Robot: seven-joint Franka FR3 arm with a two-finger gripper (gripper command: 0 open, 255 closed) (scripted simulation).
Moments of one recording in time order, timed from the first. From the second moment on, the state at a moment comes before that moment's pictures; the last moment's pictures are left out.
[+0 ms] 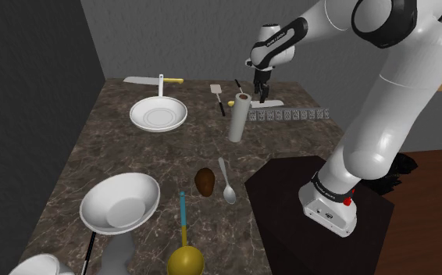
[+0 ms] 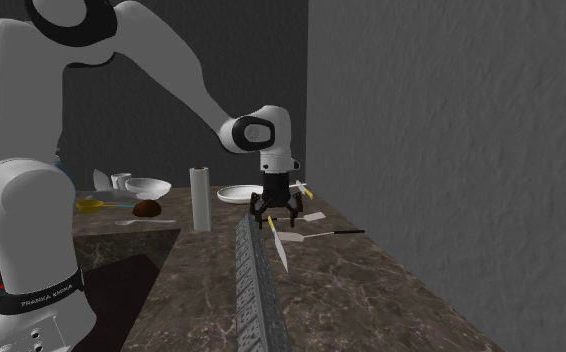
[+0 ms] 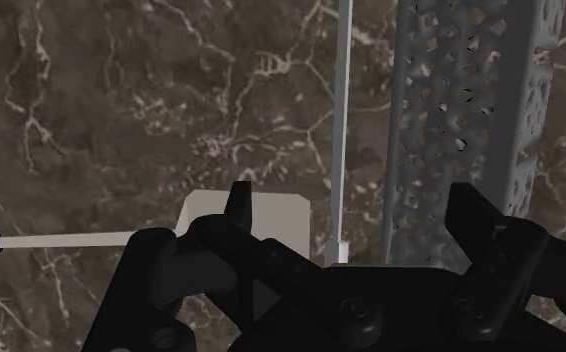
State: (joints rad) arm 0.20 0.14 -0.54 -2.23 -0.05 2.30 -1.27
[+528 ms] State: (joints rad) arm 0.18 0.21 -0.53 -2.25 -0.01 2.38 -1.30
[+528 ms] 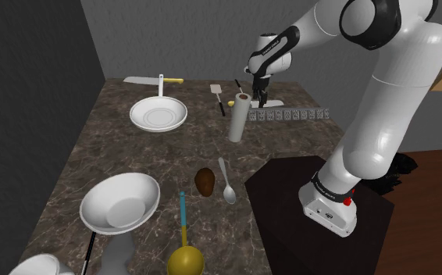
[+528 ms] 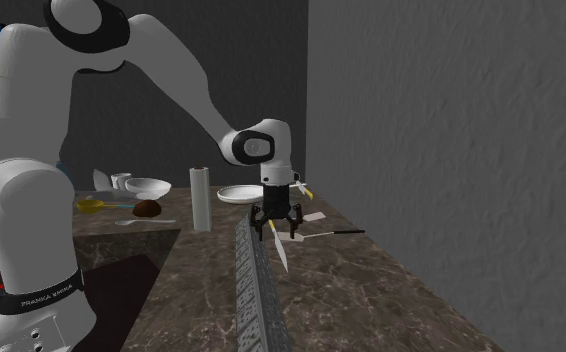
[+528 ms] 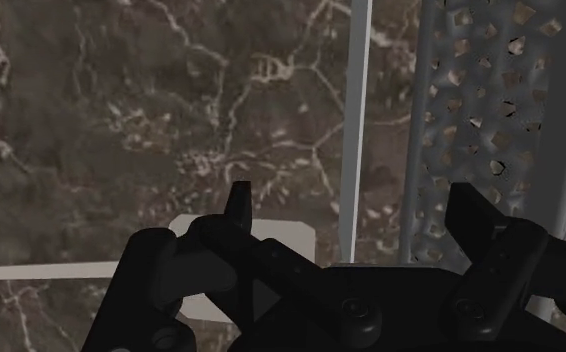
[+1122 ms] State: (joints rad) arm 0.18 0.21 -0.53 -2.25 -0.01 2.39 -1.30
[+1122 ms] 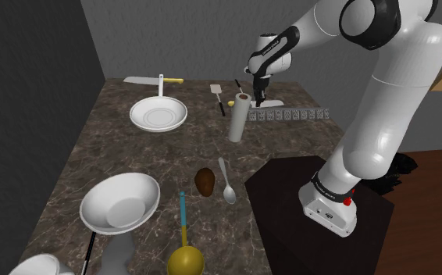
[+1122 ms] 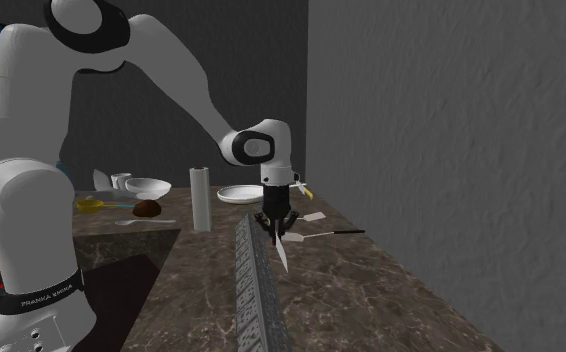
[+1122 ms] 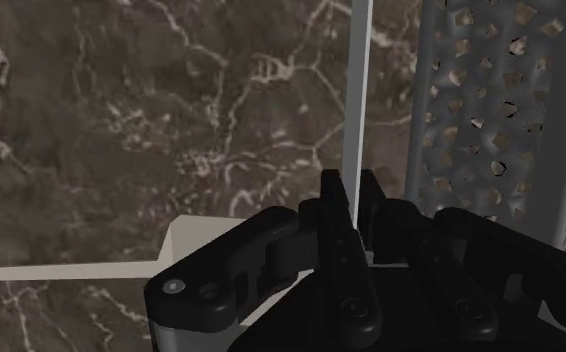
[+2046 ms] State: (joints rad) arm 0.20 0.14 -0.54 -2.22 -0.05 2.30 -1.28
